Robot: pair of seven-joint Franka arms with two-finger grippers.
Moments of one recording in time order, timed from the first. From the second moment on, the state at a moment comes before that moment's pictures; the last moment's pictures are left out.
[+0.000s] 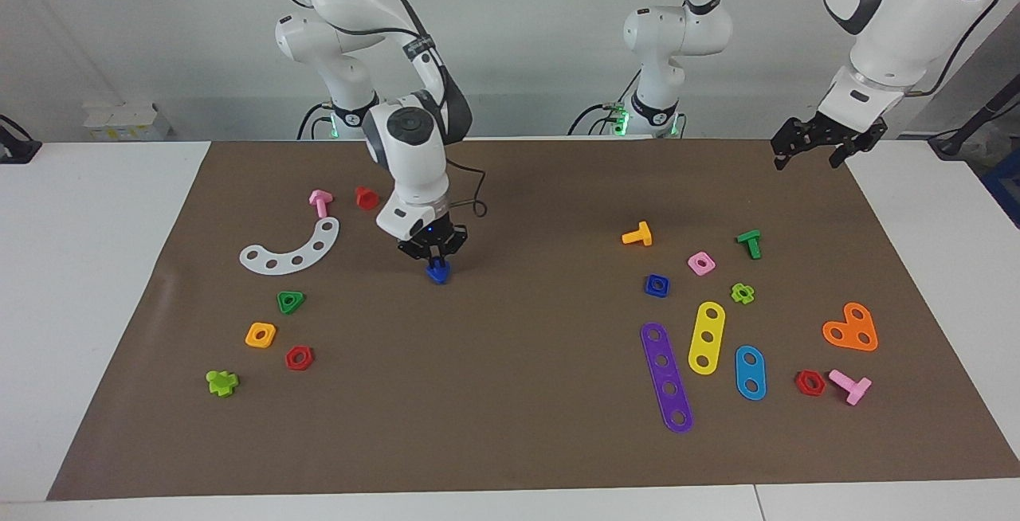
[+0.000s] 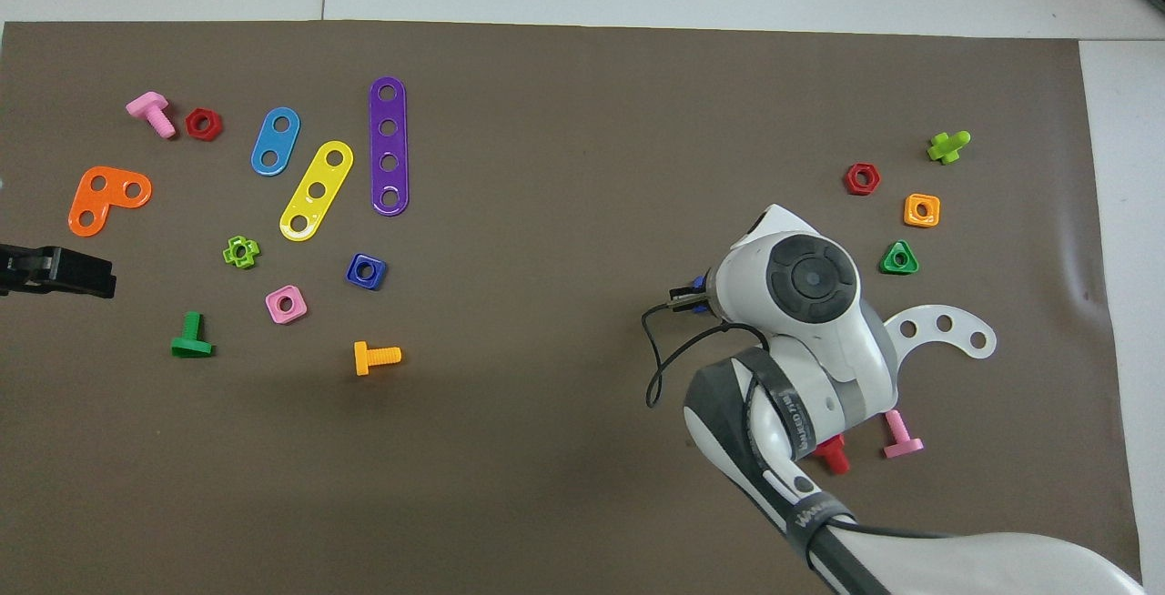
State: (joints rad) left arm -0.13 -0.10 0.14 -1.80 0.07 1.67 0.09; right arm 0.34 0.19 0.03 -2.13 -0.05 2.40 0.26
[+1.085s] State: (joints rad) left arm -0.14 -0.10 0.14 -1.80 0.02 1.74 0.09; right arm 0.05 0.12 0.03 -2.19 -0.05 2.43 0.03
